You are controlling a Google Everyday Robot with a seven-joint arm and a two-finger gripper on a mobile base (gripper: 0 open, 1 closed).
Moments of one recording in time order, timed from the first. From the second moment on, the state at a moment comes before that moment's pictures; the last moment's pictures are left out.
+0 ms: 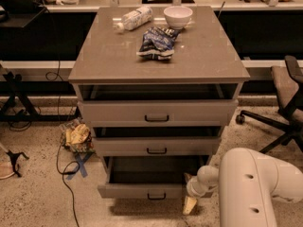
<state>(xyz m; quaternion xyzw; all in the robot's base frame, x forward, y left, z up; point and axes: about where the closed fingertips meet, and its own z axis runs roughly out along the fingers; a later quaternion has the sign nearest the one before) 0.545 -0.178 0.152 -0.65 0.74 0.10 0.16</state>
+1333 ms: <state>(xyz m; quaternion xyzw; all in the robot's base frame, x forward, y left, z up) 0.508 -0.184 0.161 -0.64 0.74 0.13 0.16</state>
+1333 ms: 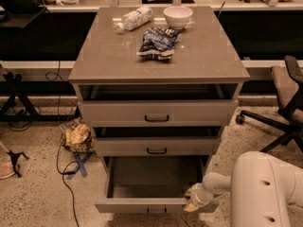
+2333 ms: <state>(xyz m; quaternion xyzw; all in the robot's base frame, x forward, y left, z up) 0.469 -0.194 0.160 -0.61 0.76 0.13 0.20</state>
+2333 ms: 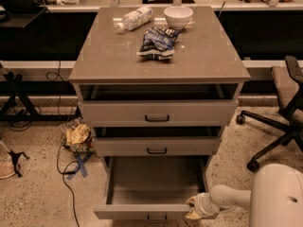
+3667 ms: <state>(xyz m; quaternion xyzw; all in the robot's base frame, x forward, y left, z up) 0.426 -0.204 0.150 -0.59 0.76 0.13 0.23</state>
